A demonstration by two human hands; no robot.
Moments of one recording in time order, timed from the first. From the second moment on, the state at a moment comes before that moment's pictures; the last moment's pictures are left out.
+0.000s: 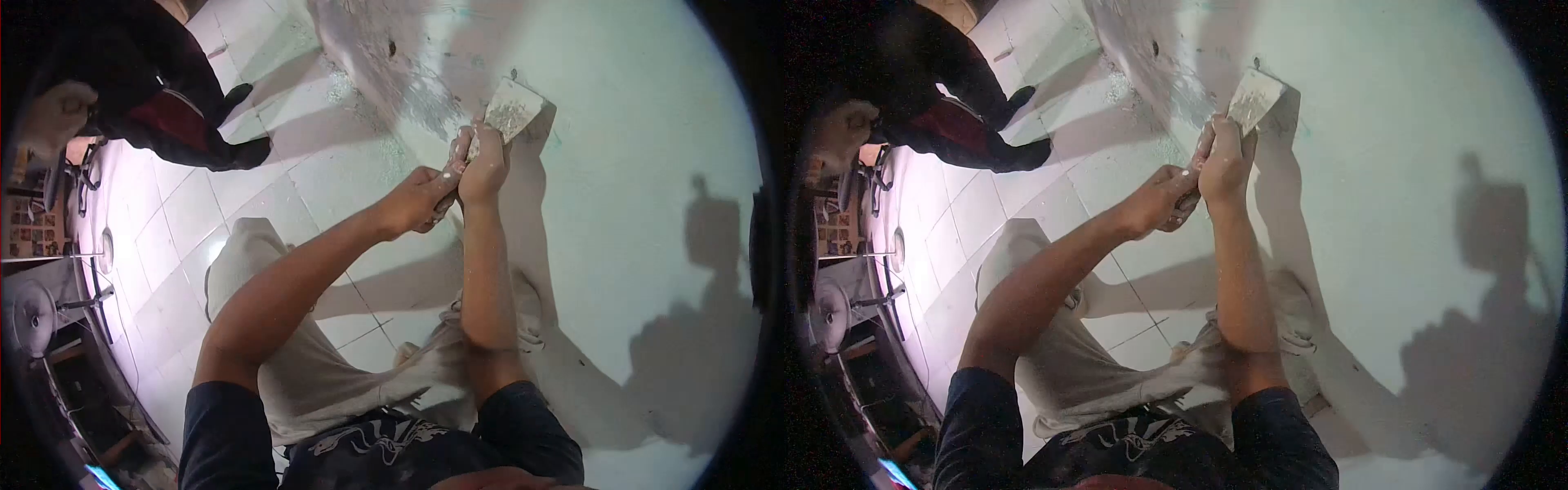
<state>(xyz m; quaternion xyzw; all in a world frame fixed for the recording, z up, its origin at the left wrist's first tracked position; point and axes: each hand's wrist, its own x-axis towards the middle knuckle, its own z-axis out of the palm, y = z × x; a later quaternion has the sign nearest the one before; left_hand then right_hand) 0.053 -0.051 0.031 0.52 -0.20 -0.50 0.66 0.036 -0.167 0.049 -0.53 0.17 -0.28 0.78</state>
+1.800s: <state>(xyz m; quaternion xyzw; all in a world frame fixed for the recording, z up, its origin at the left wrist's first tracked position) 0.039 -0.070 0.015 0.50 -0.21 -0.47 0.70 0.034 -0.178 0.052 -0.55 0.16 -0.27 0.77</state>
